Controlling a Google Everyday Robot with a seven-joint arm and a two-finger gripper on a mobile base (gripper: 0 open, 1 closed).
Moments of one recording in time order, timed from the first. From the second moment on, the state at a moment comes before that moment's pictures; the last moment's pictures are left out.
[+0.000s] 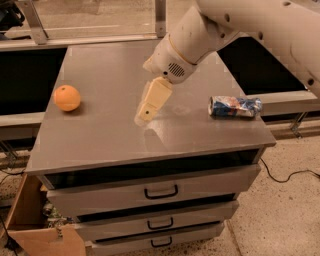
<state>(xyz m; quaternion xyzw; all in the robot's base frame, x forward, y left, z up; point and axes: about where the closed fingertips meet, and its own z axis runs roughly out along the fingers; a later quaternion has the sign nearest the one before) 0.552 0.036 0.919 -0.66 0.68 0.18 0.28</state>
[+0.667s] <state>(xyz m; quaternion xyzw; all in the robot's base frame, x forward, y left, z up) 0.574 0.102 0.898 -0.65 0.64 0.25 0.31</state>
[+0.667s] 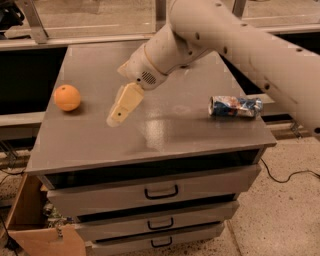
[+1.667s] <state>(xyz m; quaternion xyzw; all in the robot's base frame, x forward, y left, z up) 0.622 0.220 0.867 -0.63 0.58 0.34 0.40</state>
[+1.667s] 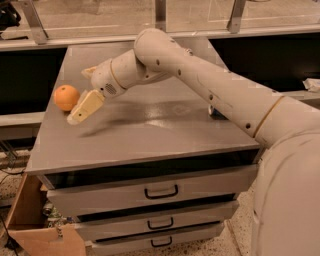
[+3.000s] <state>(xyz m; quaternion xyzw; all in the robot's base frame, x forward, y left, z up) 0.630 0.269 0.863 -0.60 0.54 0.39 0.43</state>
